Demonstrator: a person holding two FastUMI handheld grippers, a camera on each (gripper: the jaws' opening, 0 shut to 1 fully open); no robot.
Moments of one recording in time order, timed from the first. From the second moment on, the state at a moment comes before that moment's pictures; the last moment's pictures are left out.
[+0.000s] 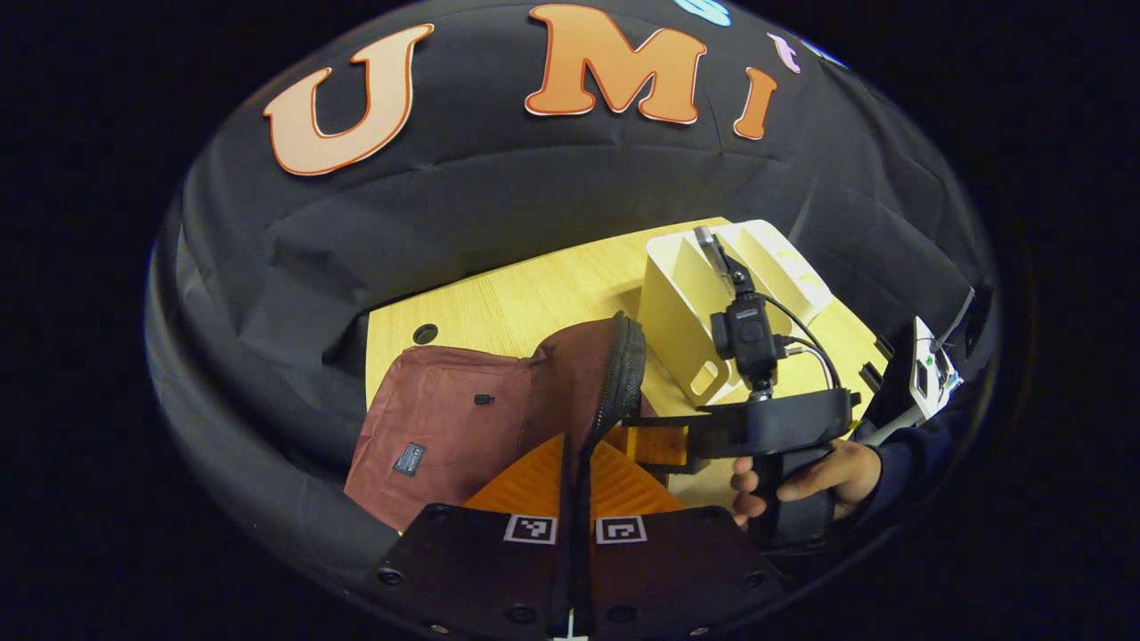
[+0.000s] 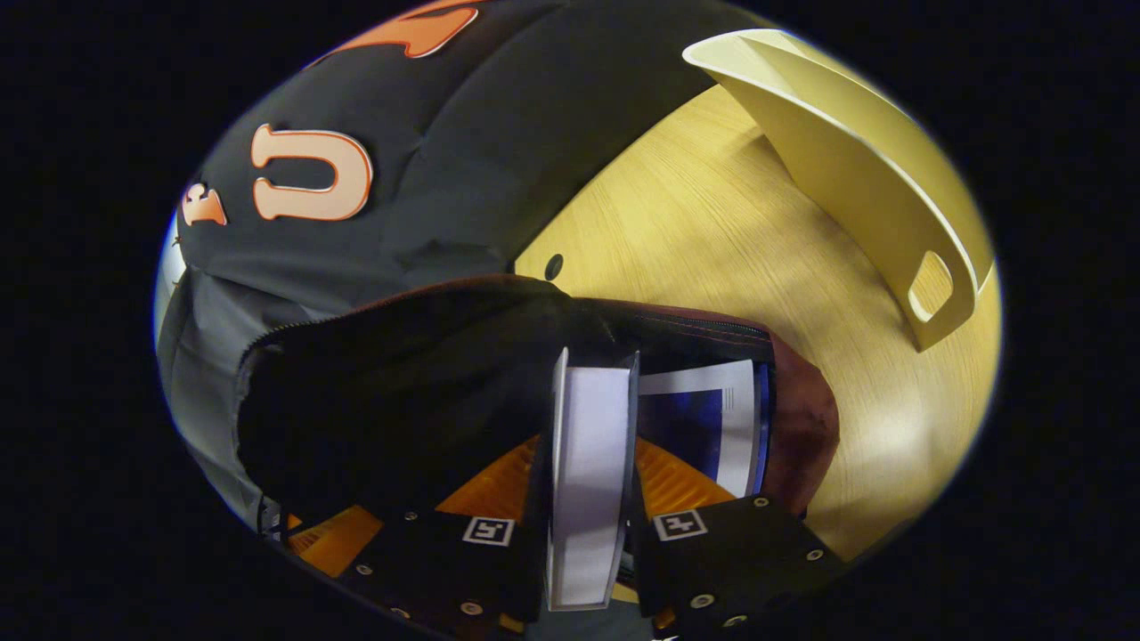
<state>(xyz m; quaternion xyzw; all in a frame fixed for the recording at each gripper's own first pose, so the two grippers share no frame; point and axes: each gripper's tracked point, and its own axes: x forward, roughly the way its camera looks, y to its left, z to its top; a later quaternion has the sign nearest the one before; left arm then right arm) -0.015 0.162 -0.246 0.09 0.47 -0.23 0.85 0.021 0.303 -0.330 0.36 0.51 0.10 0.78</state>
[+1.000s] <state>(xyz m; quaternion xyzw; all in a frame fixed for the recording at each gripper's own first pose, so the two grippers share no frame) -0.031 0.023 -0.242 0.04 0.43 -0.20 0.88 0.025 0.065 -0.220 0.18 0.37 0.04 0.91</state>
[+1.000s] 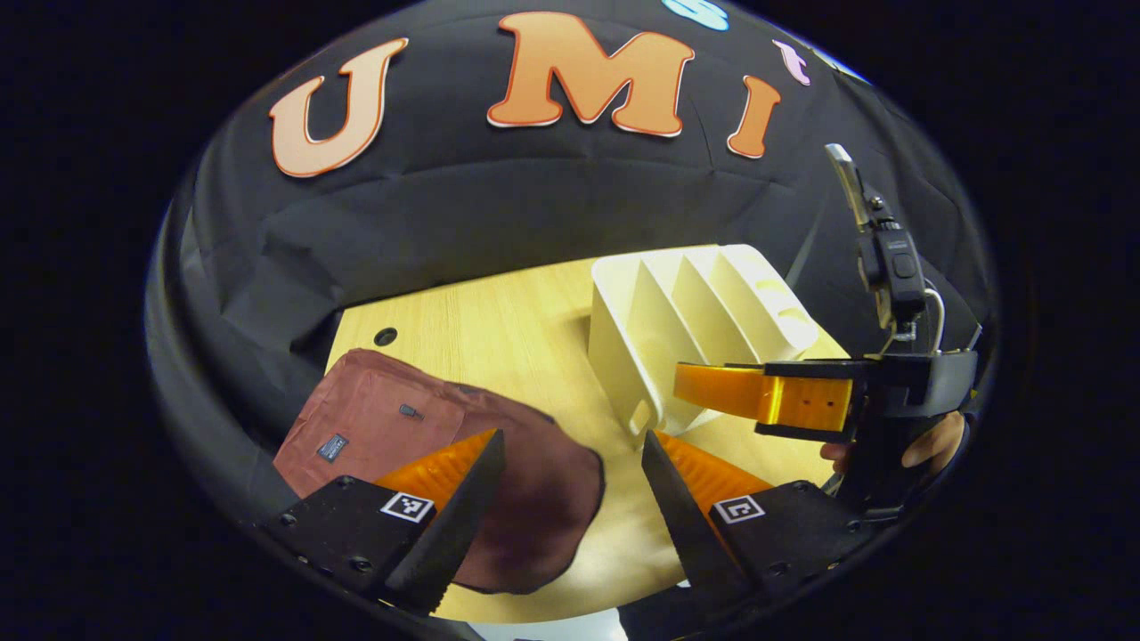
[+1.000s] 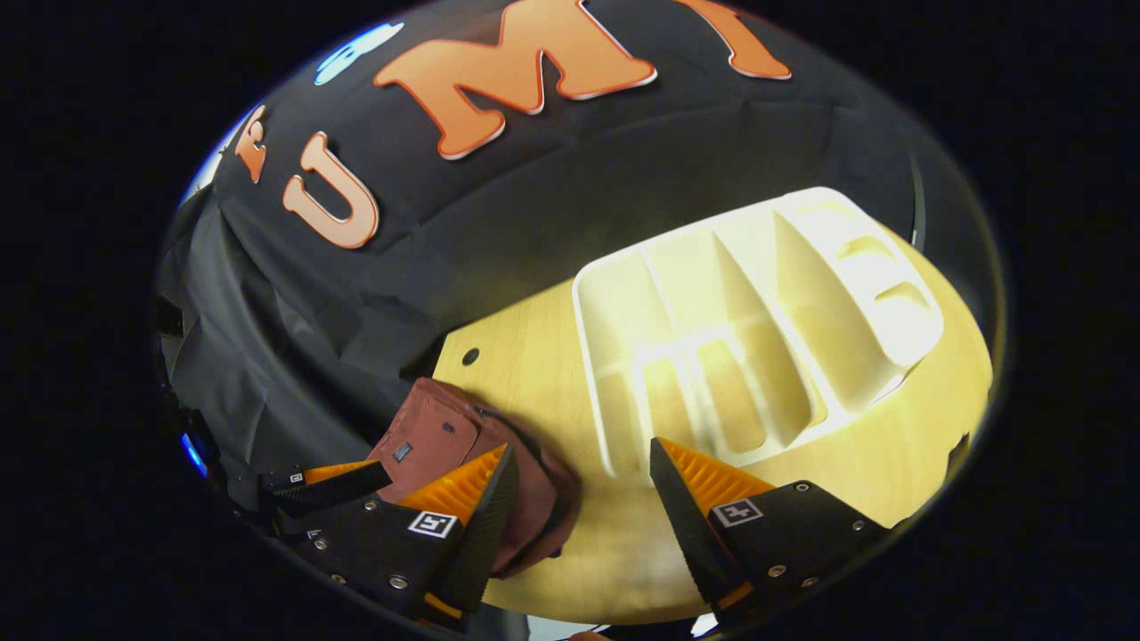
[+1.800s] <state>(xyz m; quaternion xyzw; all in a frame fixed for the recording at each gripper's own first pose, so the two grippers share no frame) -0.078 -0.161 -0.097 0.00 0.20 -0.06 0.98 -0.019 -0.149 -0.054 0.03 0.16 0.08 0.98</state>
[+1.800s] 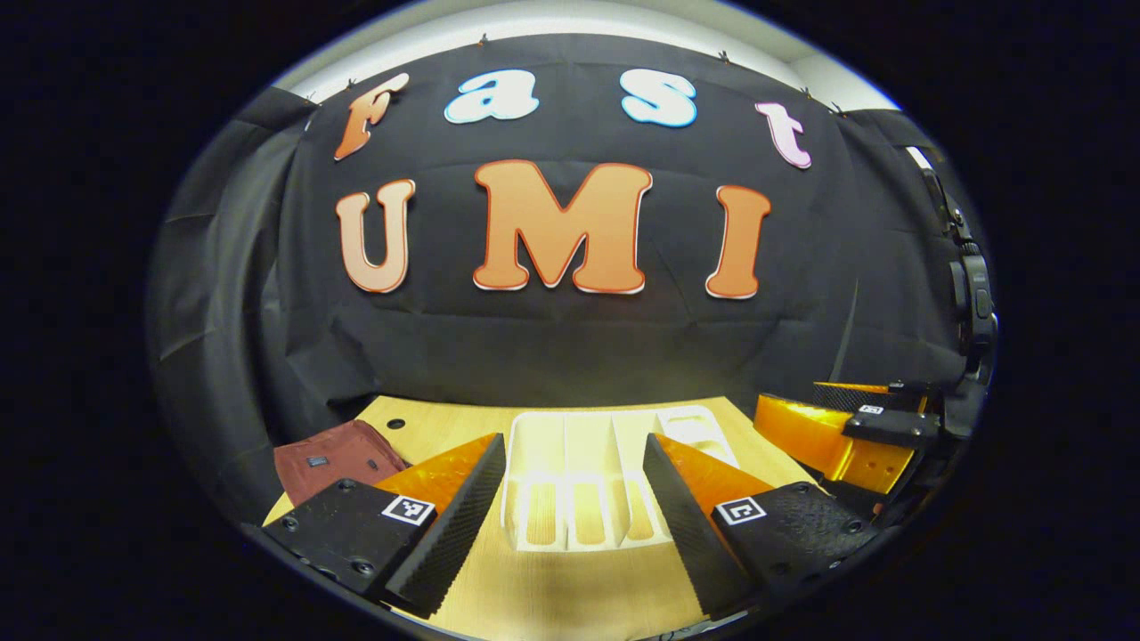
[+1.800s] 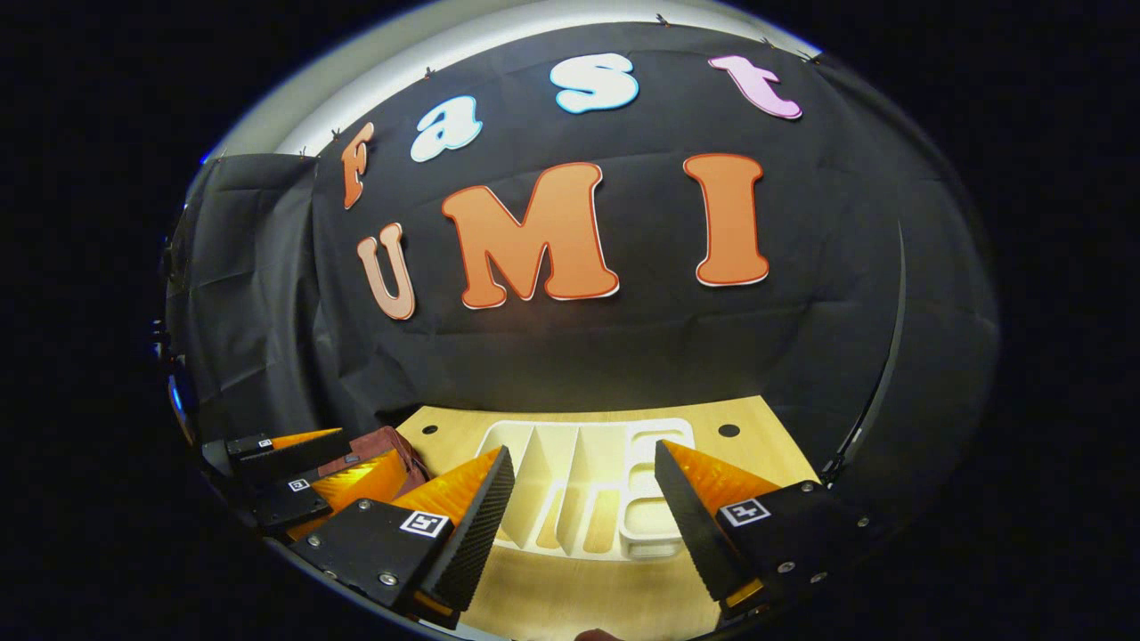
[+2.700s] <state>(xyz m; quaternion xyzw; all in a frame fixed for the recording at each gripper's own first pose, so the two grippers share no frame) -0.082 -0.158 -0.102 -0.02 0.16 -0.03 0.99 -0.039 -0.172 -0.059 0.01 0.12 0.04 0.99</state>
